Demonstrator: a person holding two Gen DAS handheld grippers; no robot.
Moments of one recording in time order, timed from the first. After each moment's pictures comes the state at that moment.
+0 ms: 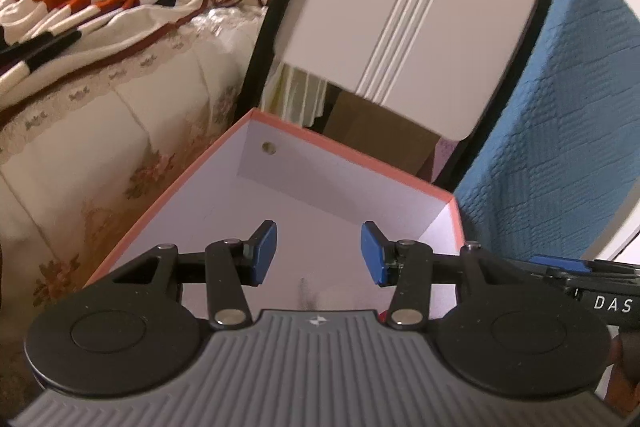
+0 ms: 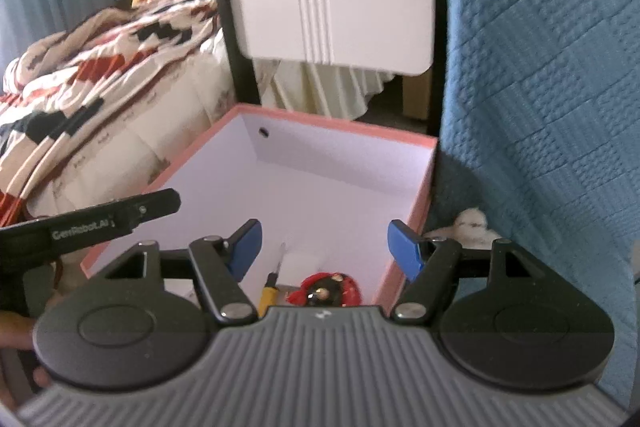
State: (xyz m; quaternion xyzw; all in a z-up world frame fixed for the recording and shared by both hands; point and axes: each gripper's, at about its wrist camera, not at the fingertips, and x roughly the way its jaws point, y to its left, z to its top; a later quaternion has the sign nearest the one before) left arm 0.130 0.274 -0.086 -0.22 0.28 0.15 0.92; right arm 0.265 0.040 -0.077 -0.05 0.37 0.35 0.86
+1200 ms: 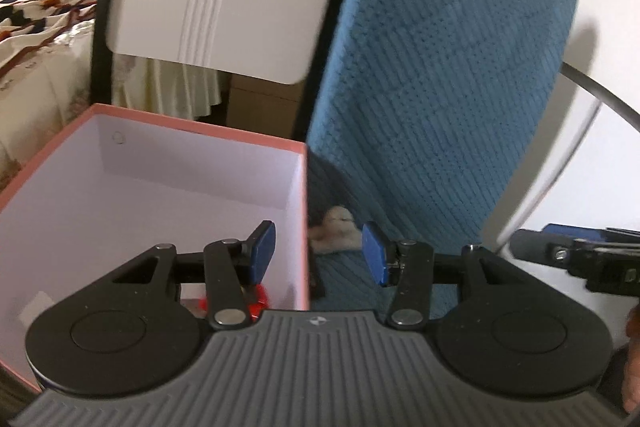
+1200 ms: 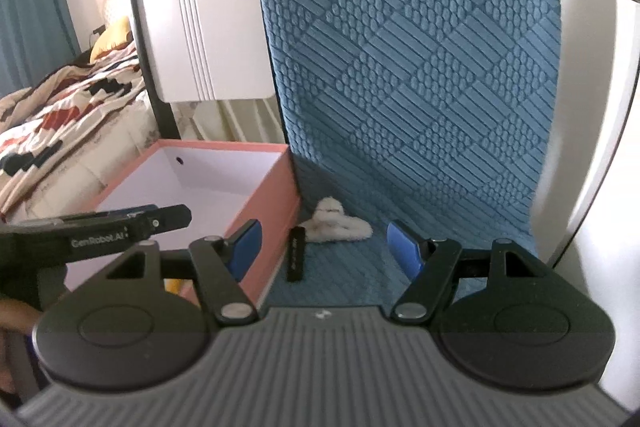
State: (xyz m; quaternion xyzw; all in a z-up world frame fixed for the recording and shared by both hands) left arm 0.183 0.128 -0.088 -0.14 0.30 0.03 0.94; right arm 0.265 -0.124 -0.086 -0.01 0.33 0.29 0.90
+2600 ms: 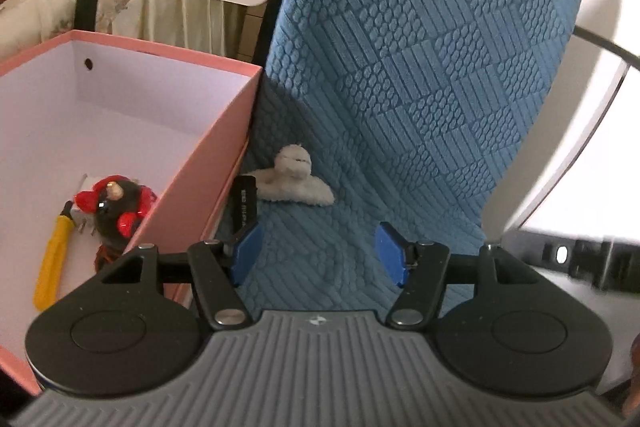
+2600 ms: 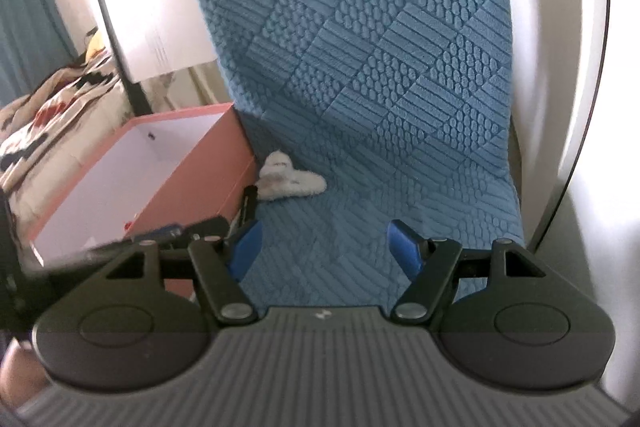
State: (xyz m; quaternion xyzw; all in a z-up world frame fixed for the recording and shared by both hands) left arm 0.218 0.030 -0.165 -0.17 0.32 0.09 0.93; right arm 0.308 -0.183 -0.143 0.04 0.38 0.30 0.87
